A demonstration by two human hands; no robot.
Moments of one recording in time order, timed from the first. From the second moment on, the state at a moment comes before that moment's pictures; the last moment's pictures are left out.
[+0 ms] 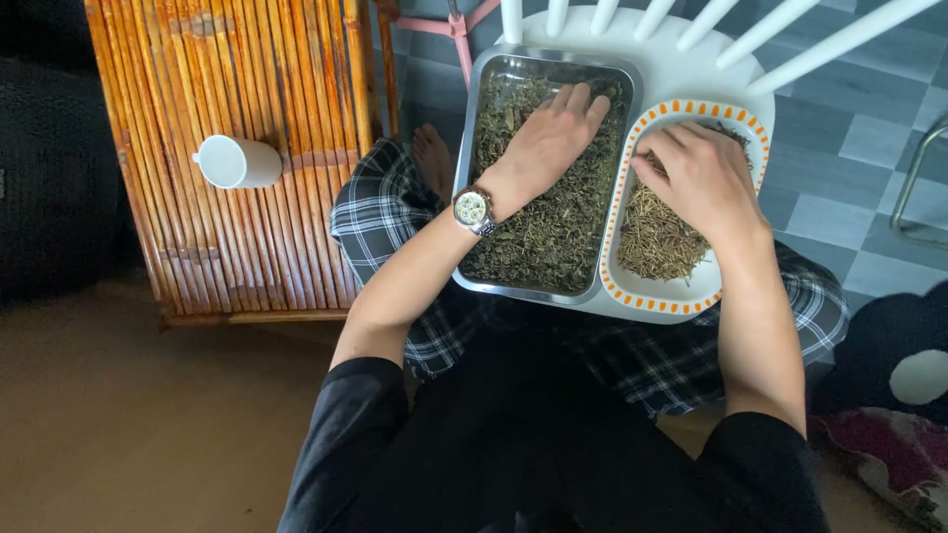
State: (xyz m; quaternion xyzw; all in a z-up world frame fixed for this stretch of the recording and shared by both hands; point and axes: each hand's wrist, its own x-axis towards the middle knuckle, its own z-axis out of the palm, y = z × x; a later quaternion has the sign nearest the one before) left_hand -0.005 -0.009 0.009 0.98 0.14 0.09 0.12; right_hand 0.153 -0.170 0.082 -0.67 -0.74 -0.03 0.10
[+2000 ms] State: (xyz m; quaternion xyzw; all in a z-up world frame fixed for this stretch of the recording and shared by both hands) left_hand -0.015 -0.016 0.063 0.95 -0.03 0.27 0.16; right_hand 0.135 -0.160 0.051 -0.64 -0.71 0.05 0.28
